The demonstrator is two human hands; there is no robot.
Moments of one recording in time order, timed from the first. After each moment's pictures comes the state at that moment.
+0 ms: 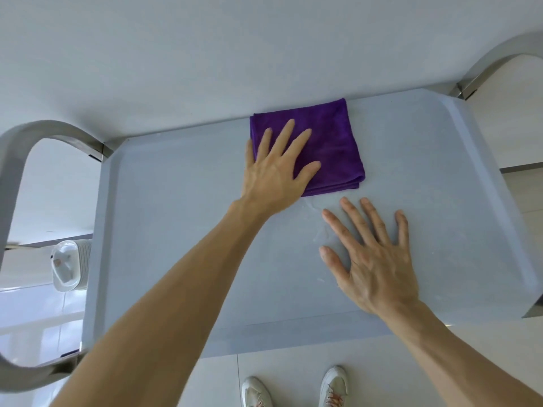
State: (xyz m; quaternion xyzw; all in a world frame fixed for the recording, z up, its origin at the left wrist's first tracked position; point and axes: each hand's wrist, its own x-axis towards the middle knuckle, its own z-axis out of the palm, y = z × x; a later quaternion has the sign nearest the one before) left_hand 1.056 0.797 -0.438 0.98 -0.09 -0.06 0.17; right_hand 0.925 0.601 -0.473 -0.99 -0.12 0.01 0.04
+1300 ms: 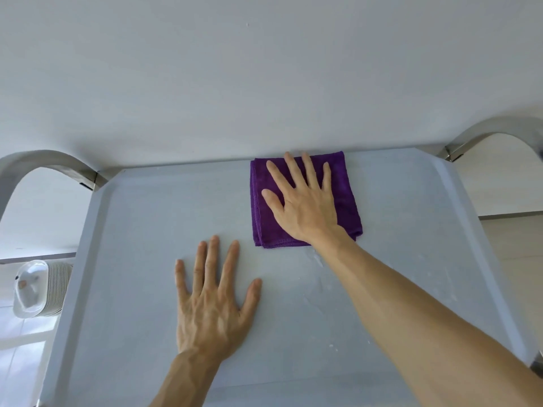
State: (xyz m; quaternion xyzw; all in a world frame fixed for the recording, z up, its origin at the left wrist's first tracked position) left_hand 0.926 0.854 -0.462 1.00 0.06 -0.06 0.05; right_hand 1.101 0.693 -0.462 -0.99 -0.16 0.03 0.06
